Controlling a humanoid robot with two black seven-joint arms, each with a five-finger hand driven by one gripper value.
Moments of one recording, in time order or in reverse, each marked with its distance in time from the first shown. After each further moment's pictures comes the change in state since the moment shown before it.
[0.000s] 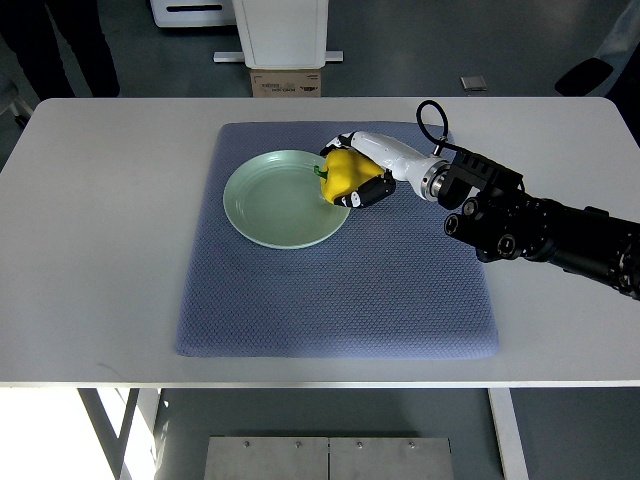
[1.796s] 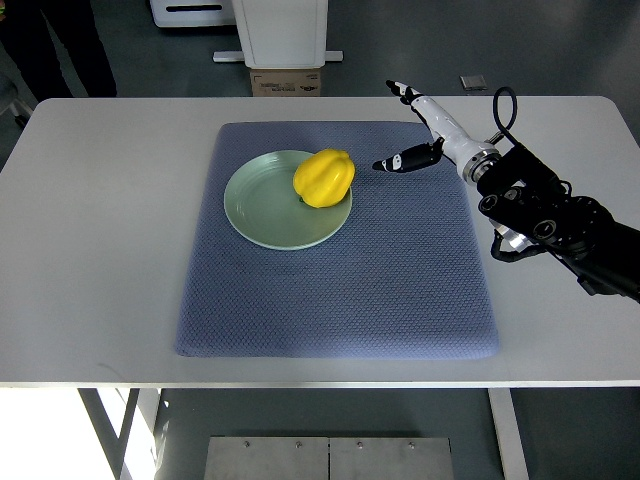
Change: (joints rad) left arm 0.000 0.000 0.000 -0.001 0.000 0.000 0.001; right arm -0.123 -0.107 0.357 -0.050 0.052 -0.008 0.005
